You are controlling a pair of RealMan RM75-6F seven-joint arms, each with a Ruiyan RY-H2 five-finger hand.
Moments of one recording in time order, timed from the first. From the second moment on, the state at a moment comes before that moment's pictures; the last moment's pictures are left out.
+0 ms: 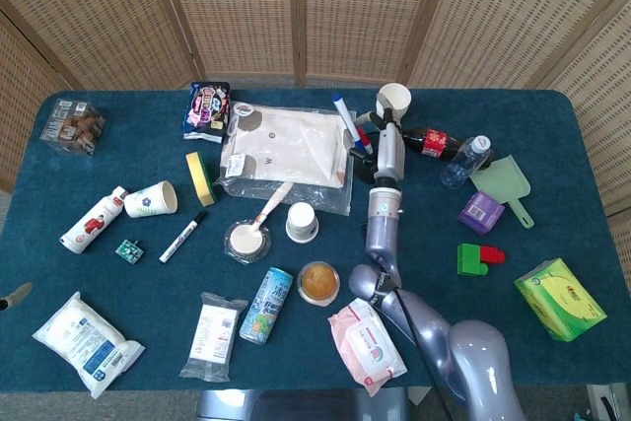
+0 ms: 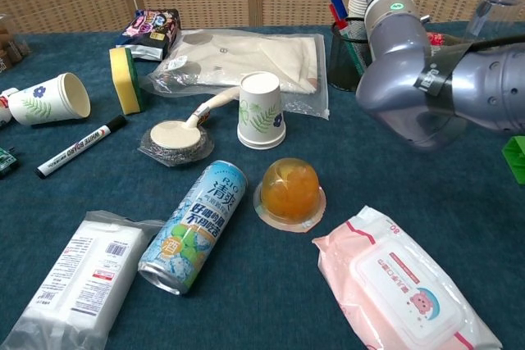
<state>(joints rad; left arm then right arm) -0.05 -0.86 -0.07 -1.85 1.37 1.48 -0.10 1.16 -2.16 0.77 -0.46 -0.92 1.02 0.43</state>
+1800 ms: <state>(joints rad) -0.04 -0.86 -0.05 -1.86 1.45 1.48 -0.10 0.95 -1.89 0.61 -0.81 -1.09 1.22 0.53</state>
